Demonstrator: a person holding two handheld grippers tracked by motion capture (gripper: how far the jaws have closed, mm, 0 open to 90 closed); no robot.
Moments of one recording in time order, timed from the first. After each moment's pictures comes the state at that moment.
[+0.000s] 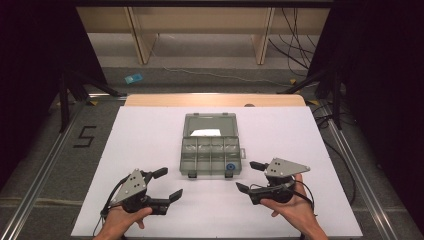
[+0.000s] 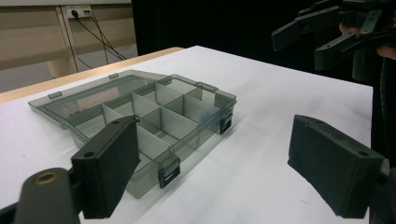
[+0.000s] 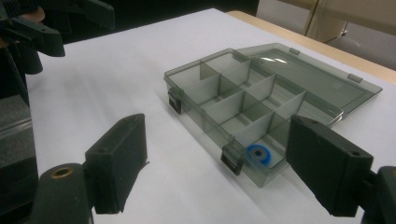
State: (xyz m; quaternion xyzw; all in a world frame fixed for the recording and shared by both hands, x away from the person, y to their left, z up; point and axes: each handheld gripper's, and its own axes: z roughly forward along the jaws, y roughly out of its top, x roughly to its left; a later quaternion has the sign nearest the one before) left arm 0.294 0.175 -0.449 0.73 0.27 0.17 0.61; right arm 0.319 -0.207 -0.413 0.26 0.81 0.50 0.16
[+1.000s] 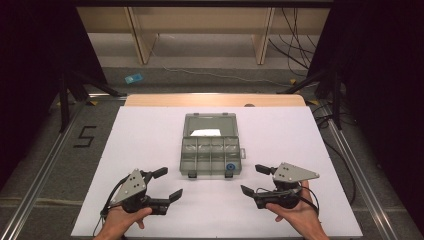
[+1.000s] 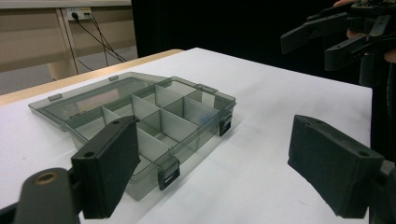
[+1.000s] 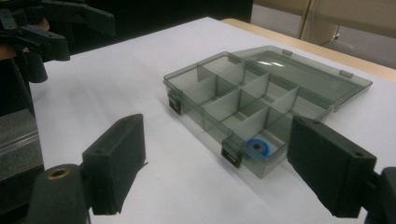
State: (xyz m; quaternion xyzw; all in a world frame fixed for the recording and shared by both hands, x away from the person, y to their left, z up) left arm 0.293 0.175 -0.448 0.73 0.27 0.17 0.60; right arm 0.307 -0.219 -0.418 0.28 0.80 0.52 0.15
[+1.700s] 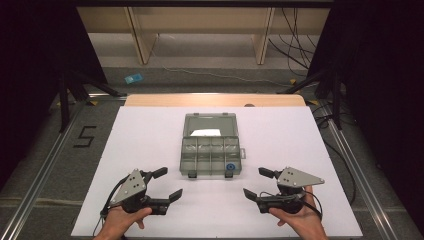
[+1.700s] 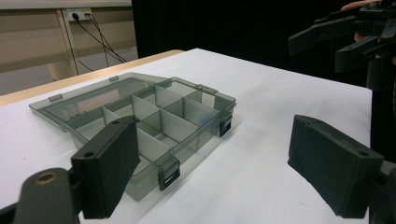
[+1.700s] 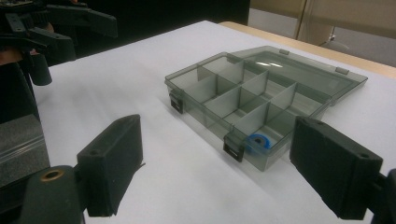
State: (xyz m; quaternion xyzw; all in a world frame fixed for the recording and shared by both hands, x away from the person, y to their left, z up) left arm 0.293 0.175 -0.448 0.73 0.27 0.17 0.61; right arm 0.297 -0.225 -0.422 0.29 0.78 0.53 0.15
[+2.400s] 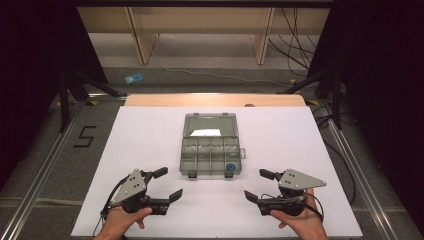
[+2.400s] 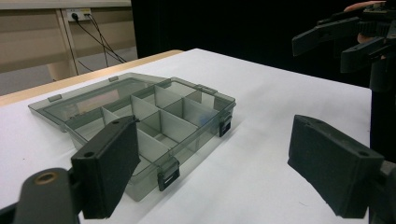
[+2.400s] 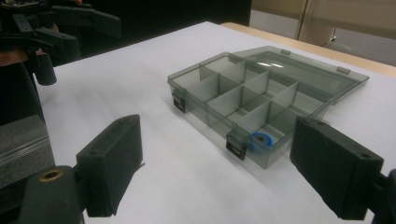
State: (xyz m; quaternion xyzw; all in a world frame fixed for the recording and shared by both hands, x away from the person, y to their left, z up) left arm 0.293 0.175 -0.448 0.73 0.27 0.17 0.61; right arm 0.293 -0.227 -0.422 0.29 0.78 0.53 0.15
